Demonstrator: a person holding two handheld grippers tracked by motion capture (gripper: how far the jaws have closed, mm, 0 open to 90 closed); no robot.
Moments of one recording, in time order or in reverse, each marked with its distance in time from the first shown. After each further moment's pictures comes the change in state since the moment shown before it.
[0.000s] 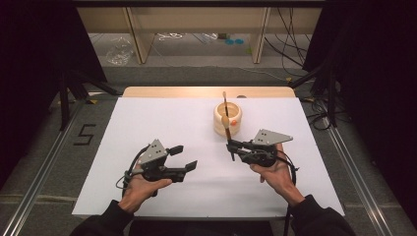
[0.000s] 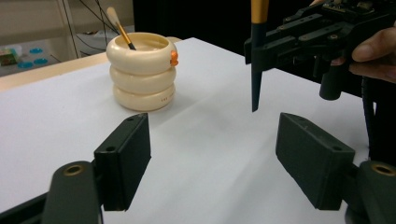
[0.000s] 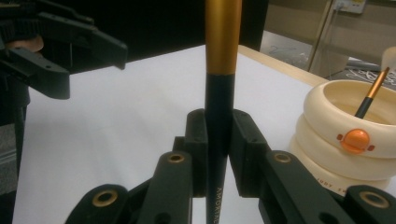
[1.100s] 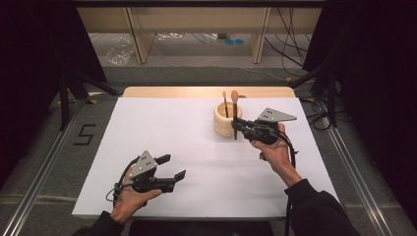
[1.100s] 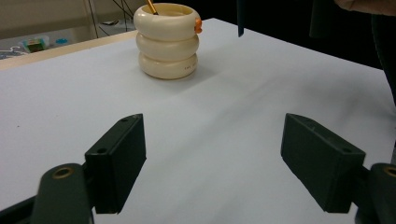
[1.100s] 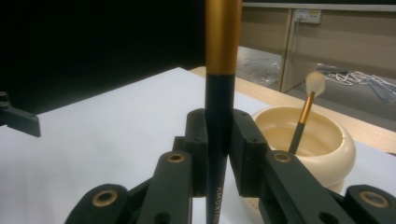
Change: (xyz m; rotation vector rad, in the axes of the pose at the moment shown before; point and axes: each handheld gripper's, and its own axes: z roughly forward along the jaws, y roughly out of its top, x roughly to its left) left arm 0.005 -0.031 -0.019 0.030 0.077 0.033; right arm -0.052 0.019 0.016 -0.076 -0.082 0.091
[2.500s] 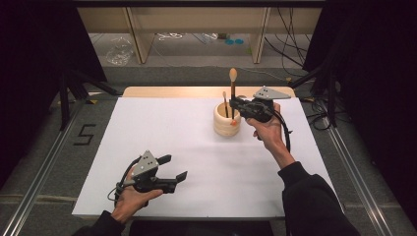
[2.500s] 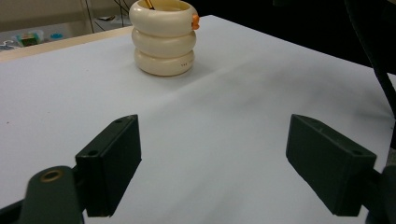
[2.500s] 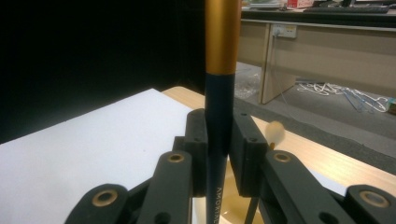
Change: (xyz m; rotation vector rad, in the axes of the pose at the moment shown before) left arm -0.001 -0.001 0.004 0.013 -0.010 -0.029; right arm -0.033 0.038 0.032 -0.037 -0.071 -0.008
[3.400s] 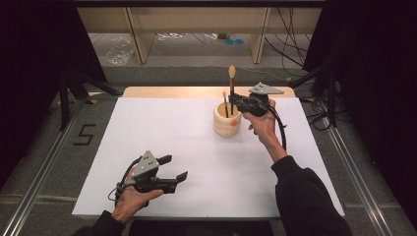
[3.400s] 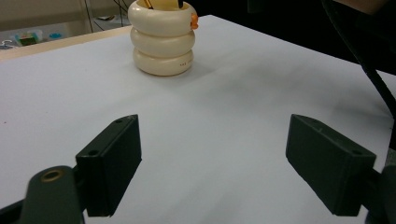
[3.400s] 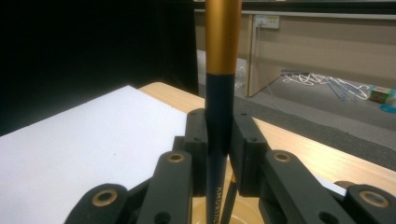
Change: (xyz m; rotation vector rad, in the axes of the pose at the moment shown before) left arm -0.001 -0.001 0.001 0.001 -0.010 -0.004; right arm -0.023 -0.009 0.029 0.032 -0.066 0.029
